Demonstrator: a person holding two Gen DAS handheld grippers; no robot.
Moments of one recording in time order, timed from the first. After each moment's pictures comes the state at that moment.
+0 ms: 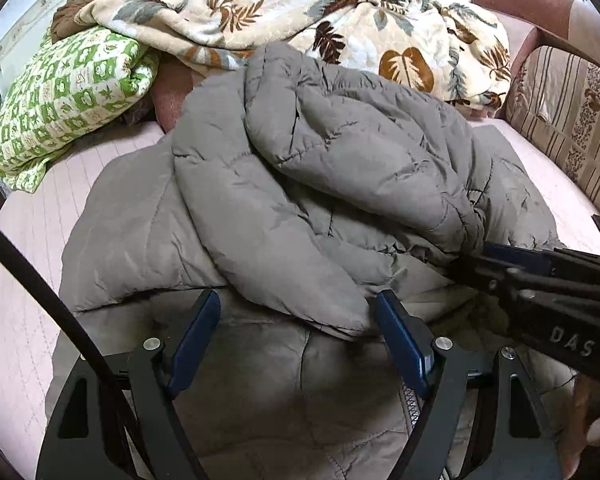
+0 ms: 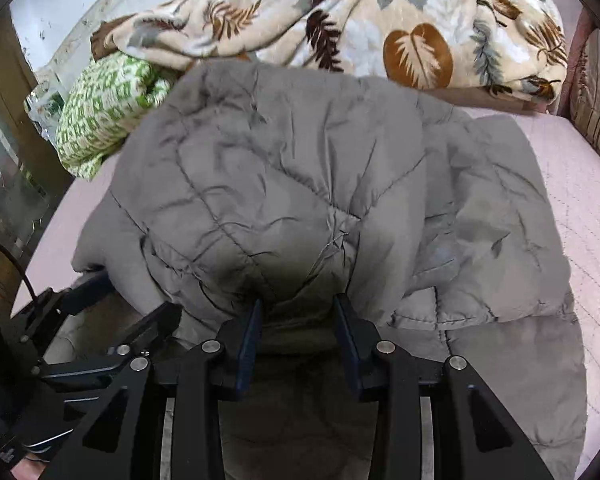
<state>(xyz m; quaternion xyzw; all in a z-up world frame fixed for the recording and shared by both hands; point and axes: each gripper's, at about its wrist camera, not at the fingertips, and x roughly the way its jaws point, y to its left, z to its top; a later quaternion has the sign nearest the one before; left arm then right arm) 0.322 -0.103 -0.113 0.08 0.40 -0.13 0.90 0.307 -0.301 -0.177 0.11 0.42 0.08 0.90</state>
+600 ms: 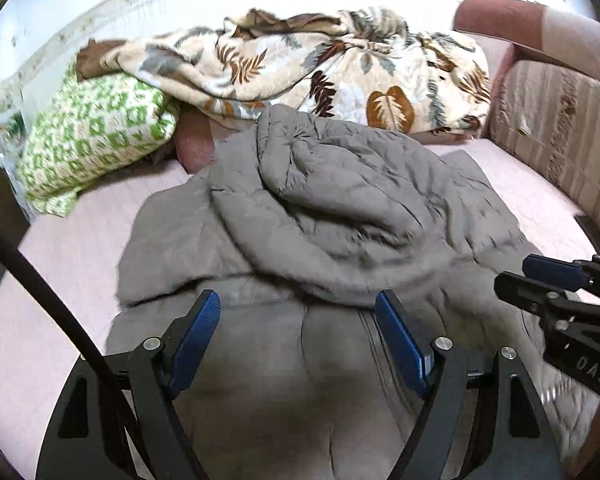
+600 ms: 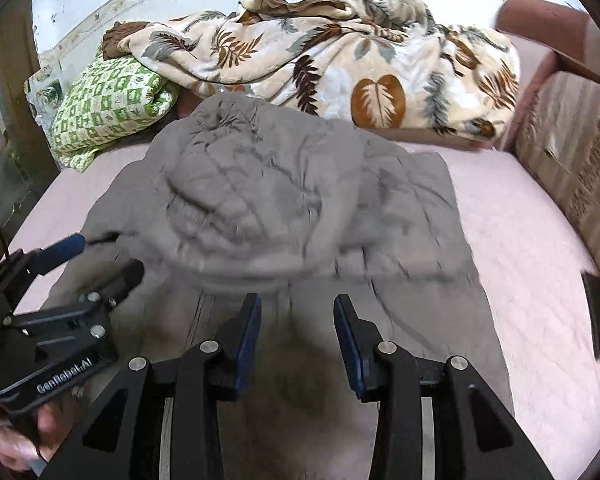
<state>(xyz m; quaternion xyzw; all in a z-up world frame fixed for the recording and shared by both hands) 0.237 -0.096 -0.067 0.10 0.33 -0.13 0.93 0.205 -0.298 -0.131 0.05 0.38 0.01 0.92</state>
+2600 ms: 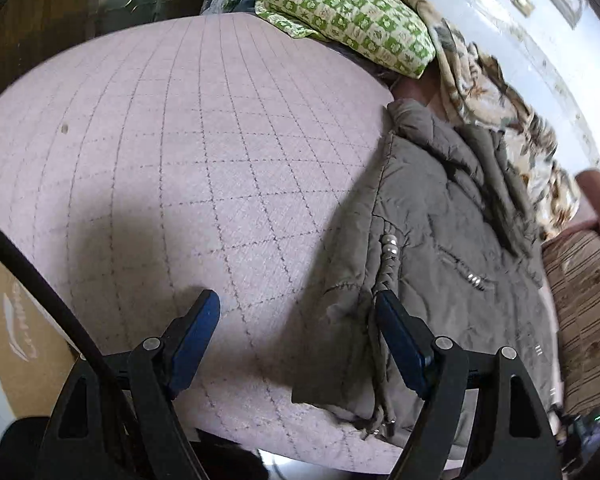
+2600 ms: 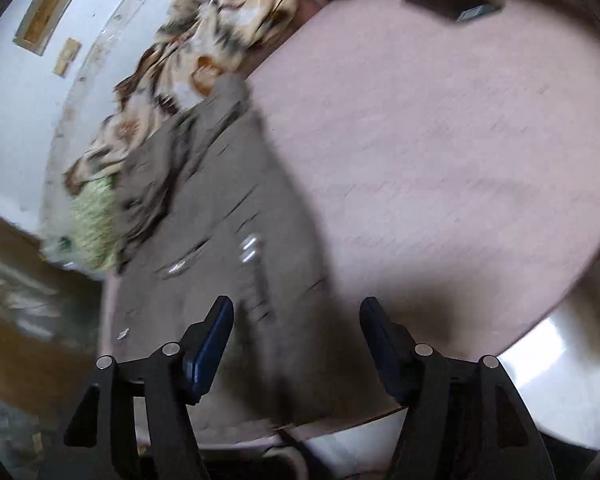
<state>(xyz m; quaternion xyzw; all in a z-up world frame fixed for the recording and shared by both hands) 0.049 0.178 -0.161 -0.26 0.41 0.04 0.87 -0.016 -0.473 -0.224 0.41 0.38 0.01 0.83</state>
